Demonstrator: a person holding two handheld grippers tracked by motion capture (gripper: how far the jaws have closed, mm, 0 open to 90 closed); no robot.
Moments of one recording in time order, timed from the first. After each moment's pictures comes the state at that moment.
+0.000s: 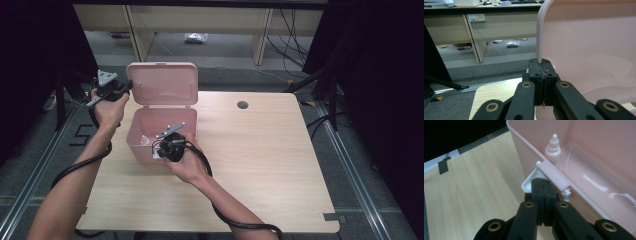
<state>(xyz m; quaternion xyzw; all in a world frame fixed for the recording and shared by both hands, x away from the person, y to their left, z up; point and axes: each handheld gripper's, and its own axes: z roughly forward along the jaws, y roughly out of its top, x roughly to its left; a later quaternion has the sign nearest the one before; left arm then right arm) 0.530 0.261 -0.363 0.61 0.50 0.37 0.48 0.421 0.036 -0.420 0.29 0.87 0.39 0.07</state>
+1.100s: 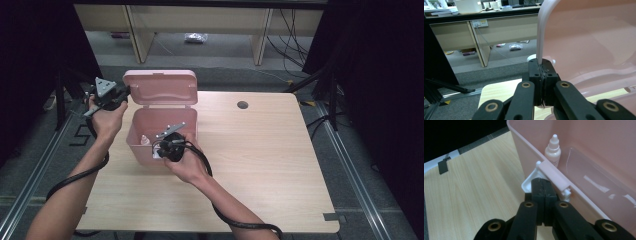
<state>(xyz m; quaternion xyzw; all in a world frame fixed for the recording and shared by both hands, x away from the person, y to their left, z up) 0.503 0.260 -0.369 0.62 0.48 0.40 0.47 0.422 0.036 -0.420 0.29 0.87 0.39 0.07</state>
